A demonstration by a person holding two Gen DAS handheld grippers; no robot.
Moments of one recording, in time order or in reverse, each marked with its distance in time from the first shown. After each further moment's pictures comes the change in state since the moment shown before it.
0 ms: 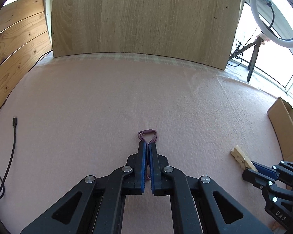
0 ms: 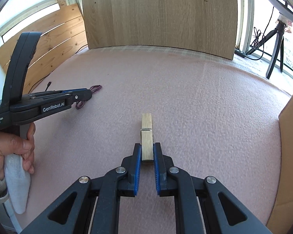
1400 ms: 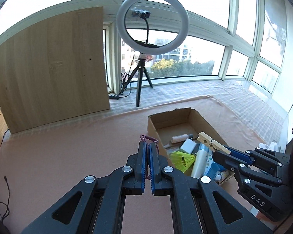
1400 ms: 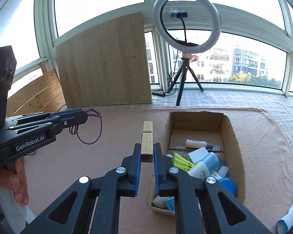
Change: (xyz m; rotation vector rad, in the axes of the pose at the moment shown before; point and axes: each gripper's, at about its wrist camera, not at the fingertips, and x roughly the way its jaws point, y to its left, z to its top) left arm -0.169 -0.272 0.010 0.357 -0.185 -0.279; right arm -0.232 -0.091 -0.057 0.216 -0.330 -0.209
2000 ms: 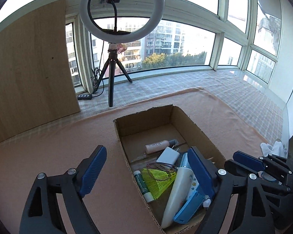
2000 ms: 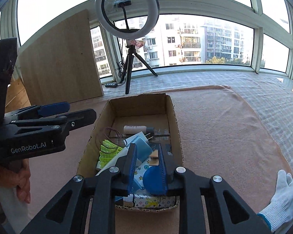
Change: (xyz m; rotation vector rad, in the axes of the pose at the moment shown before) left arm 0.084 -0.059 0.009 0.034 0.044 -0.021; right arm 0.008 -0.100 -0.018 0.121 0.053 -0.163
